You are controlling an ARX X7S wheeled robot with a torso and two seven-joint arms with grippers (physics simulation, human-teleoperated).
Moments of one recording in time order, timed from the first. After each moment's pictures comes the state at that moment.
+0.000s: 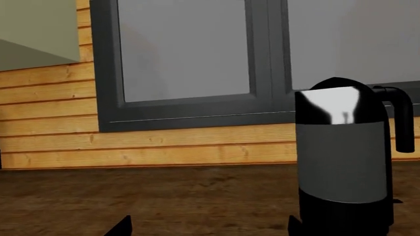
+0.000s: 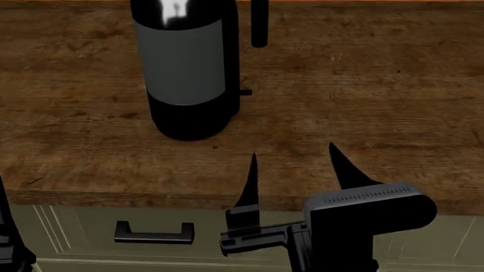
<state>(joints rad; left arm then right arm) -0.01 -0.20 -0.08 0.89 -0.12 -0.59 -0.18 0.28 0.15 -0.12 -0.57 0.18 0.59 0.04</state>
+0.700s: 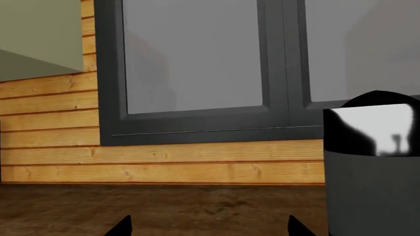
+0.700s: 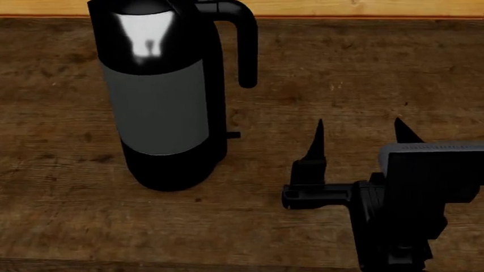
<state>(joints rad) 0.02 -0.29 -0.17 1.01 -0.25 -0.65 -0.28 0.44 0.23 0.04 -0.51 0.30 0.77 0.06</state>
